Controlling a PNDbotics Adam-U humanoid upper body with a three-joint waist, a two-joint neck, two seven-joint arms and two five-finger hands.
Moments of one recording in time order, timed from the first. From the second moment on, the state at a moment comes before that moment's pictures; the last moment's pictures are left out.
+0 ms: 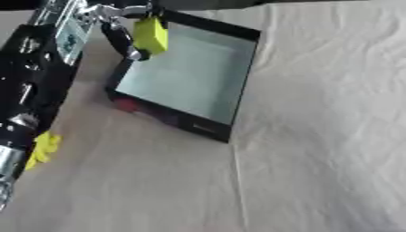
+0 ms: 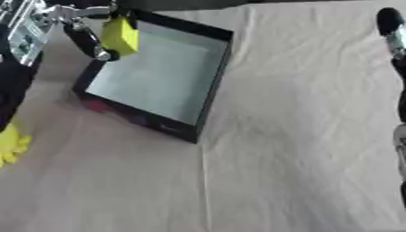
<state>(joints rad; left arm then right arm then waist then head) -1.12 0.34 -0.17 -1.03 -1.09 -0.52 -0.59 -0.27 -0.44 -0.05 -1.90 -0.40 0.02 -0.49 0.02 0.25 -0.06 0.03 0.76</state>
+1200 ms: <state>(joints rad) -1.07 0.20 -0.15 -1.01 -1.11 -0.49 -0.60 -0.30 -0.44 -0.08 -1.88 -0.41 0.02 -0.48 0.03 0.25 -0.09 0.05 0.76</state>
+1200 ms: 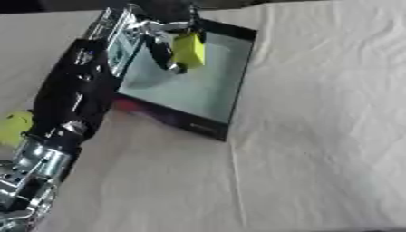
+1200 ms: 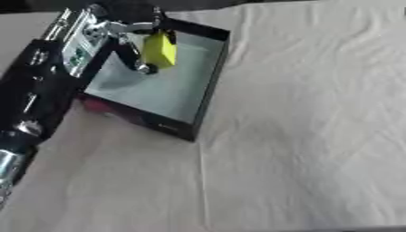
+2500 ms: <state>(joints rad) -0.91 0.46 -0.15 -1.34 -0.77 -0.41 -0.50 -0.23 -0.45 -0.09 -1.87 -0.40 0.01 -0.51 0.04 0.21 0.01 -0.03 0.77</state>
